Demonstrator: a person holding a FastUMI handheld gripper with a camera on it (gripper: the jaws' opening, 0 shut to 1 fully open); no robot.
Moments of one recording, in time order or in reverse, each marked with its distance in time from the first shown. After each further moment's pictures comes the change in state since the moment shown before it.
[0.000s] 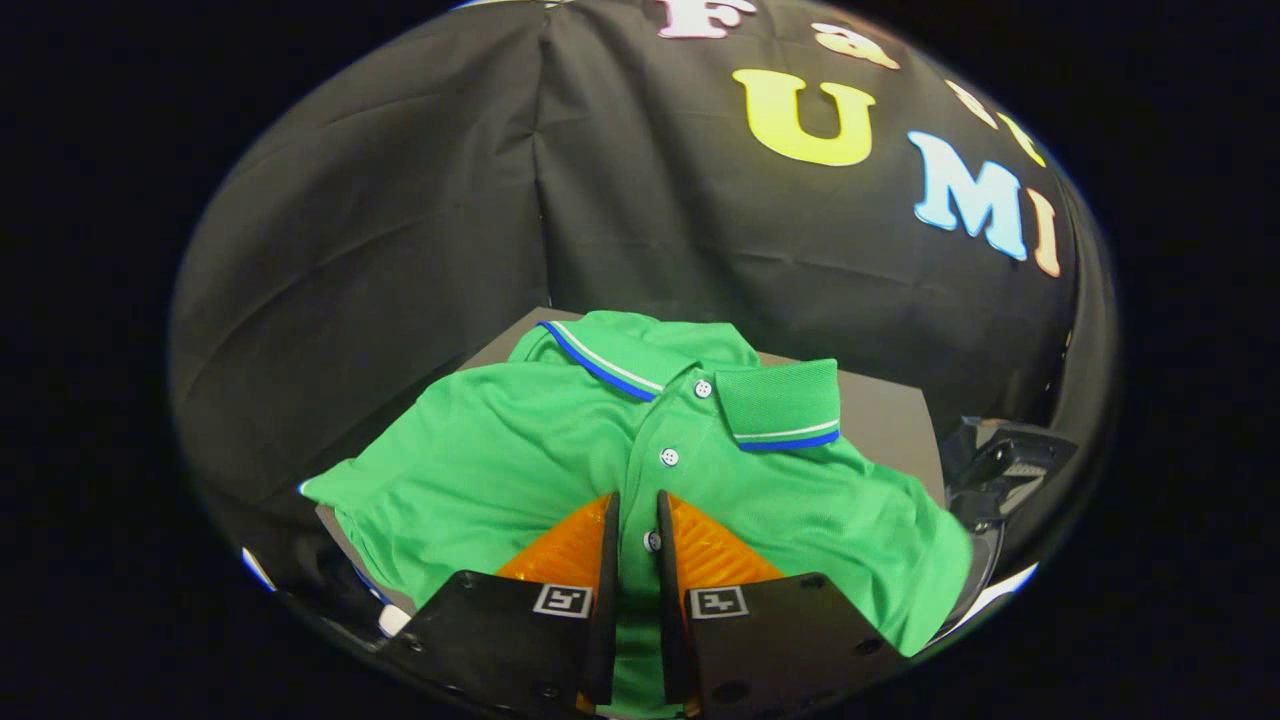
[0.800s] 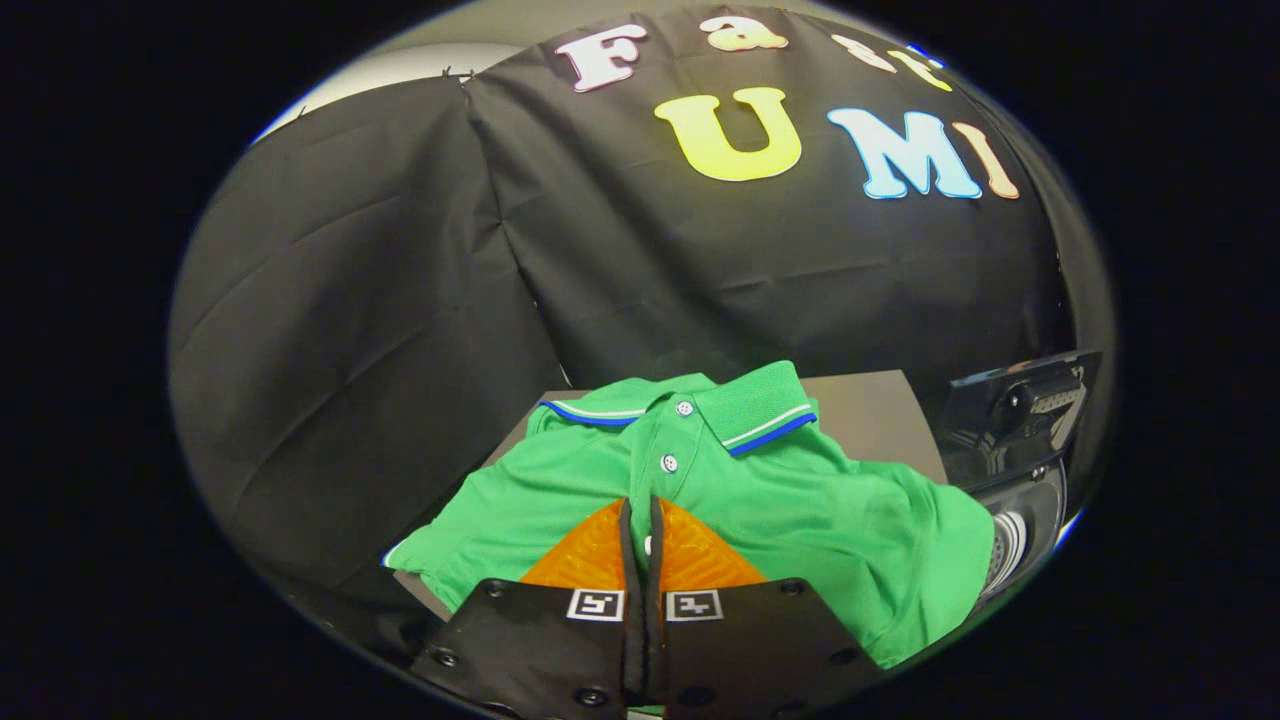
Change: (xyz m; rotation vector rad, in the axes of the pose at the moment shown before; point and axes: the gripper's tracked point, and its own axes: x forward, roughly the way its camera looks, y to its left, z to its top) arm -0.043 -0.011 0.036 0.236 -0.191 0.112
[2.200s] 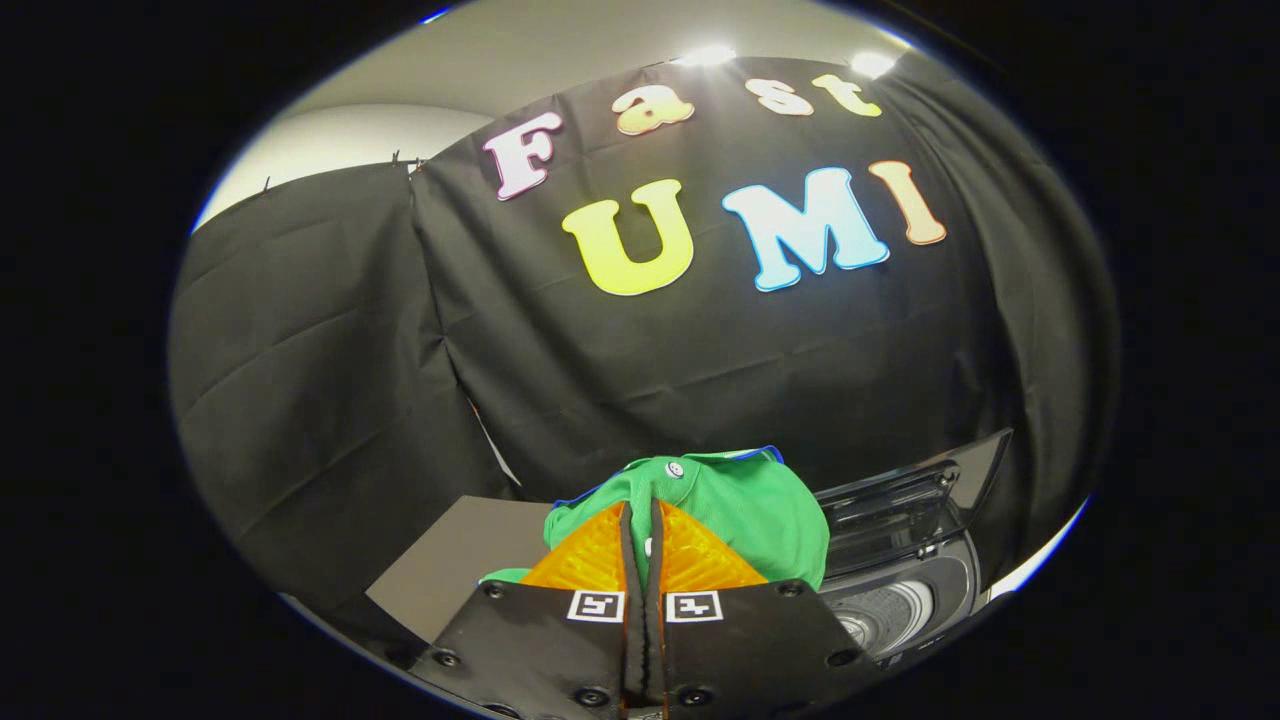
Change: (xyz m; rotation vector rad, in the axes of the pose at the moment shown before) arm -0.116 -0.184 0.108 0.057 -0.222 -0.086
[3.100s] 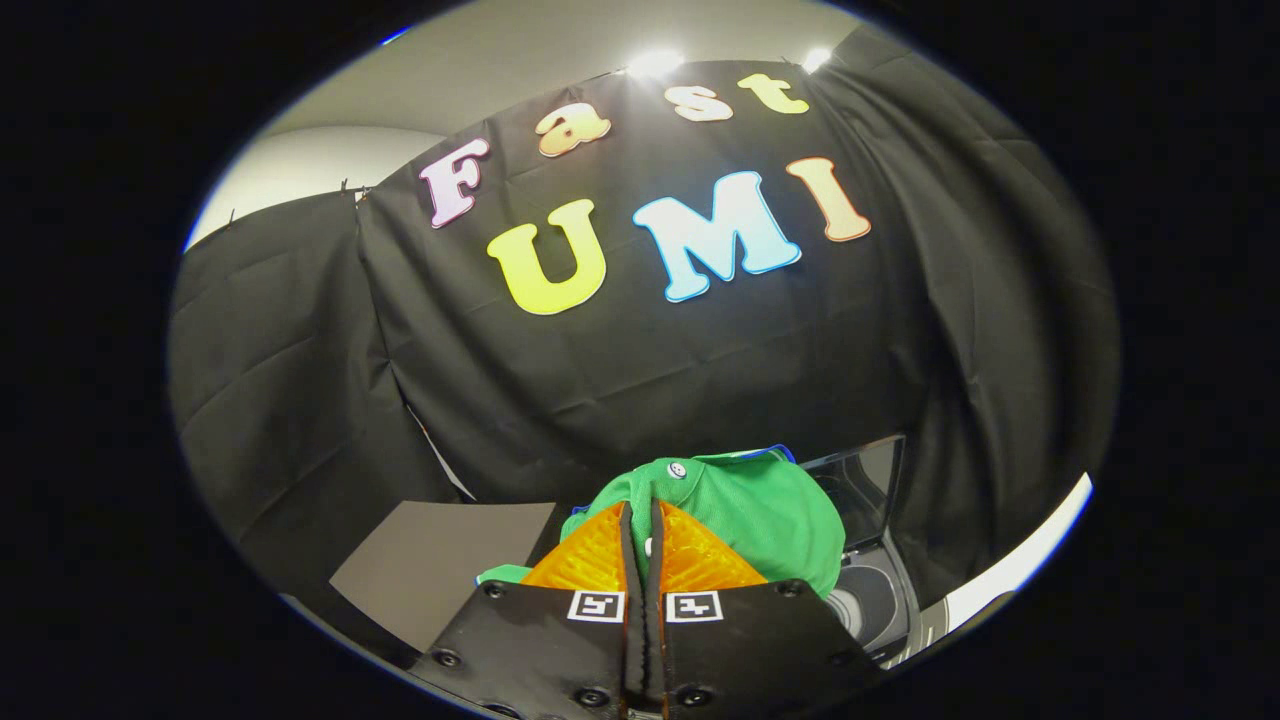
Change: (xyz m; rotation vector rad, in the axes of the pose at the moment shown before) arm -0.050 -0.131 0.003 0.053 -0.024 -0.111
